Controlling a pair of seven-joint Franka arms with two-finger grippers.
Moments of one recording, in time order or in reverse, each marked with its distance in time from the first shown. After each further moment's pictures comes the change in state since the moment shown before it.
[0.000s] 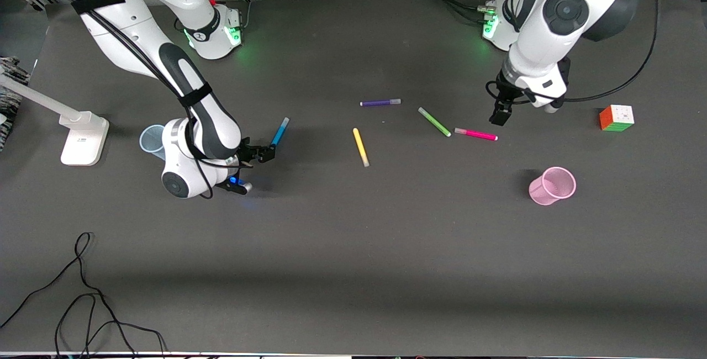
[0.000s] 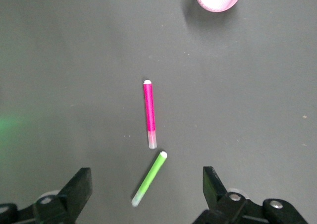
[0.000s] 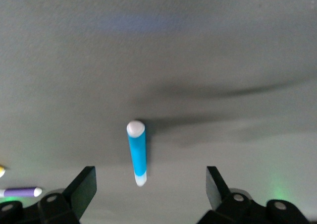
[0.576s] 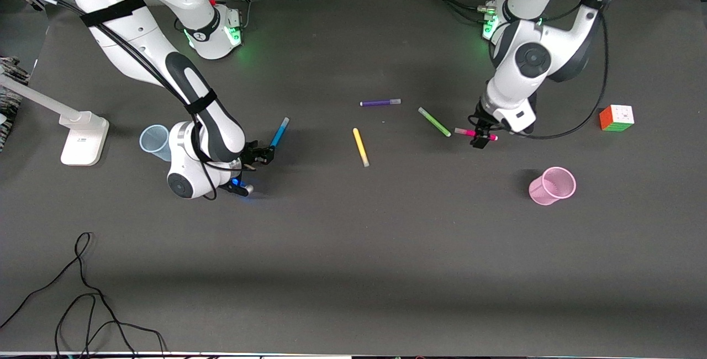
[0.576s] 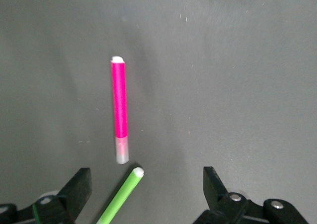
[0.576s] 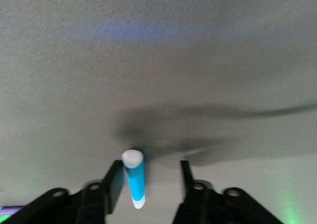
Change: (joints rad) left arm -0.027 0.302 -0.011 -0.095 -0.002 0.449 -0.092; right arm 0.000 0.035 0.000 -0.005 0.019 0.042 0.001
